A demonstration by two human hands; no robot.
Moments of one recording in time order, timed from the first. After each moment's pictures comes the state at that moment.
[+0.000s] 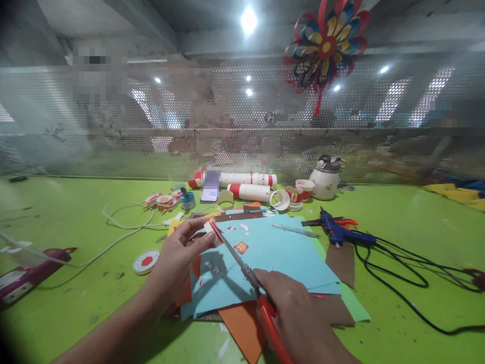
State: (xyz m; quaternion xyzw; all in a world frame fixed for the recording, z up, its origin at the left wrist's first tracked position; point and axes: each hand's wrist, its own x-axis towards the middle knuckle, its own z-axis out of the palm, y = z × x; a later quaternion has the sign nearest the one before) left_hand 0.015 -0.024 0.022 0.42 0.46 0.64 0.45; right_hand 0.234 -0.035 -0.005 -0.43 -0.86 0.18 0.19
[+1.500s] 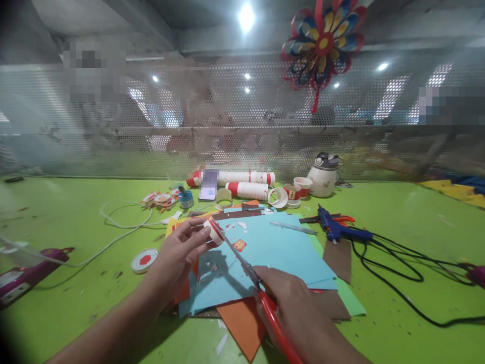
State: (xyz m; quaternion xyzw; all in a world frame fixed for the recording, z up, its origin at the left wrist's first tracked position) left_hand 0.014 -0.021 0.013 0.39 0.43 0.63 0.51; right_hand 0.228 -0.039 0.014 -0.47 -0.83 0.21 0.21
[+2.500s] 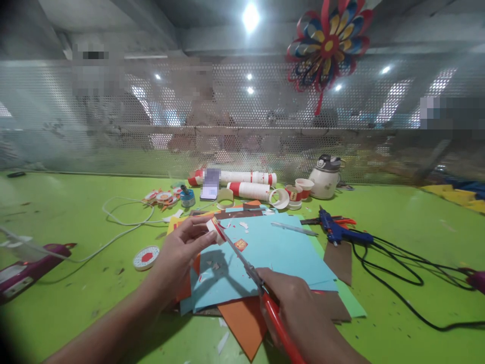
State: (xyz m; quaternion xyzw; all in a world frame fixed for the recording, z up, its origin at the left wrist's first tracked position) left_hand 0.014 -0.025 0.021 0.45 0.44 0.62 0.47; right_hand 0.232 -0.040 0.006 -0.48 -0.84 0.18 0.20
